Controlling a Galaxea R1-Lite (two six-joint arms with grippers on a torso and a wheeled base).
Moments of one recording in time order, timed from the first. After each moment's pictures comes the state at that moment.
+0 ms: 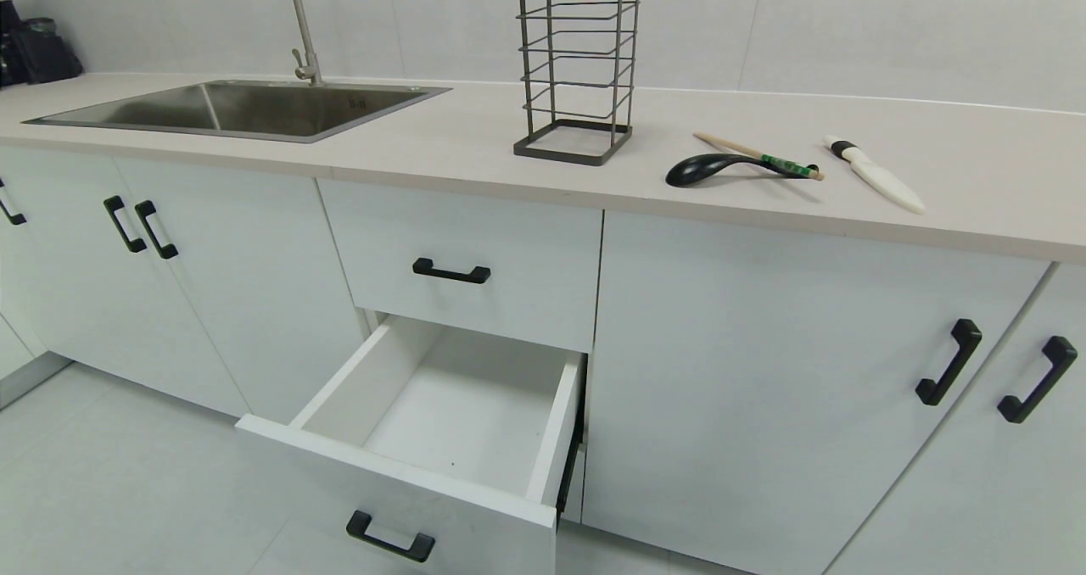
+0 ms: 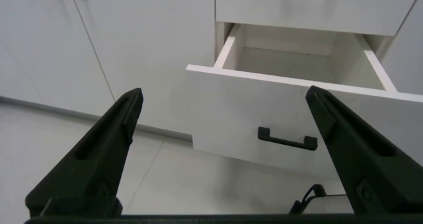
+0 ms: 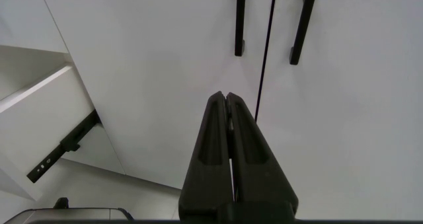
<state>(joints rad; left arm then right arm) 0.00 0.00 0.00 0.00 -0.02 0.02 0.00 0.00 0.00 0.00 0.01 0.01</state>
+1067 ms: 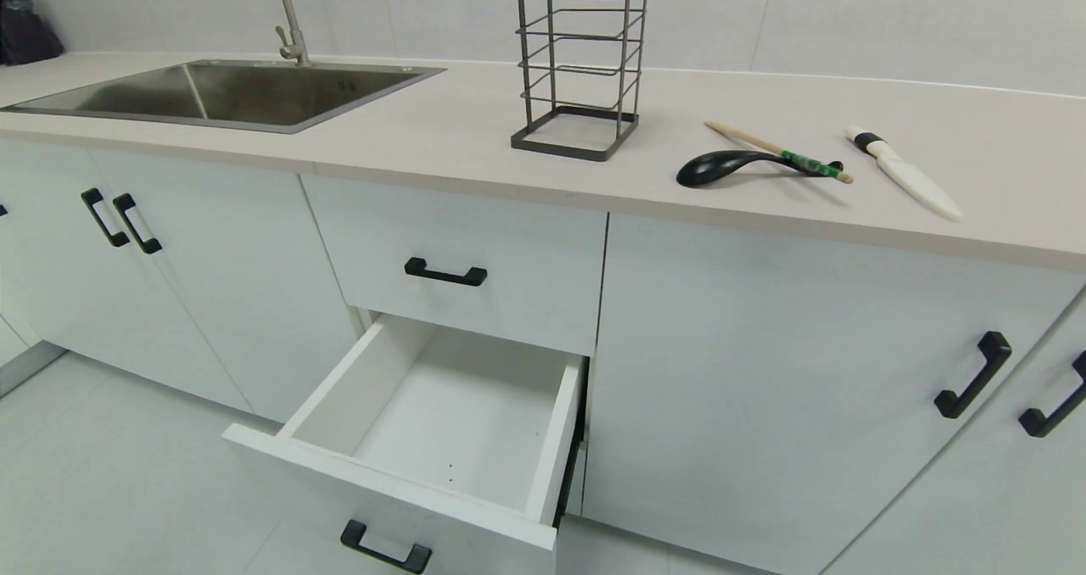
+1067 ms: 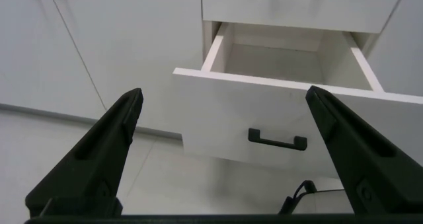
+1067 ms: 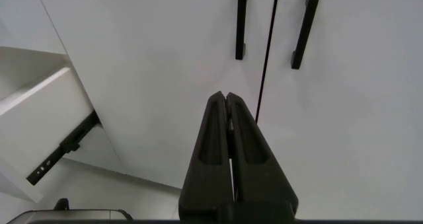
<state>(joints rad) 0.00 0.00 0.00 0.00 -0.07 0.02 0.00 0.01 0.00 0.00 0.01 0.01</state>
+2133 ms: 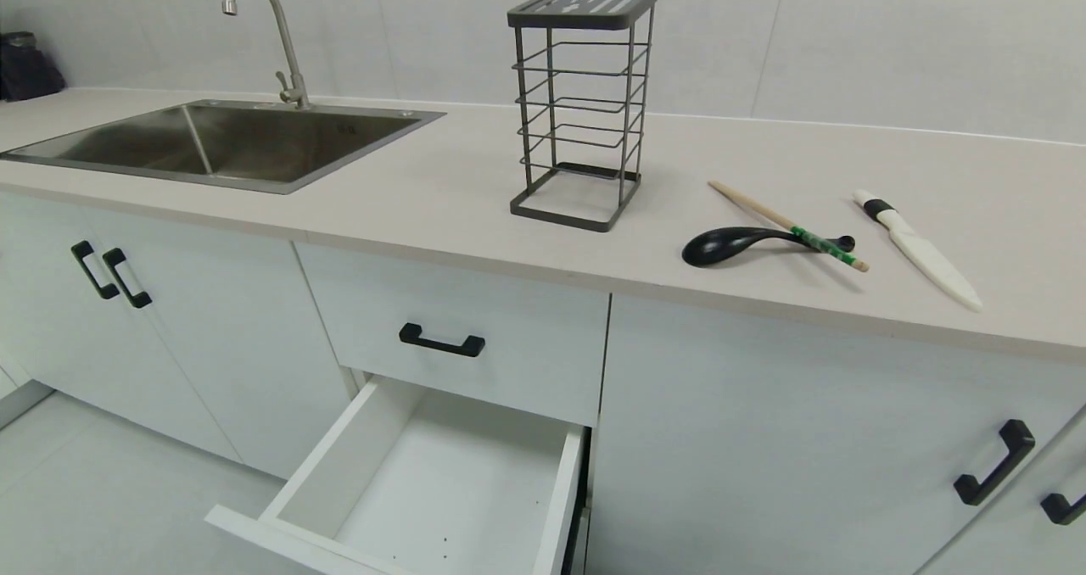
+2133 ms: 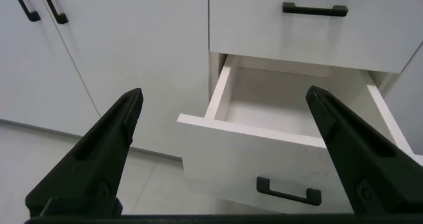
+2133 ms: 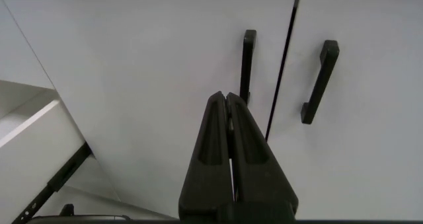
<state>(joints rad) 0.00 0.00 0.00 0.00 -0.05 0.01 0.00 0.01 0.00 0.00 0.01 0.01</state>
